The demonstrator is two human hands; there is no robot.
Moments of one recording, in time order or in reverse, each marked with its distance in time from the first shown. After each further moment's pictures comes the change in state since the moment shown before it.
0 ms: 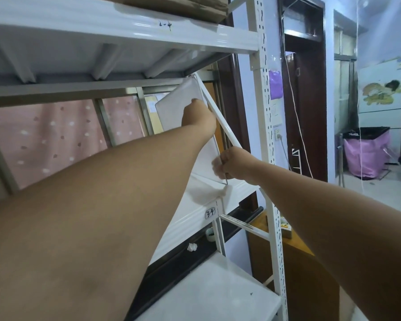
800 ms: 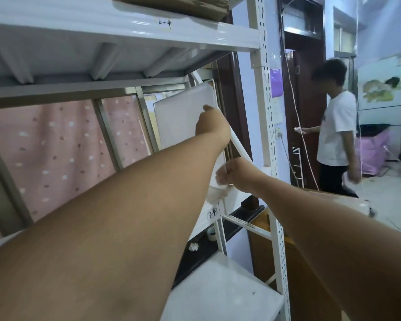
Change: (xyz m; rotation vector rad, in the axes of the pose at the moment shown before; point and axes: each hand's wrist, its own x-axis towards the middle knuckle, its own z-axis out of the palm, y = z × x) left_hand -0.002 0.006 0.037 0.131 -0.060 0.000; right_hand -0.005 0.032 0.017 -0.009 0.017 -0.051
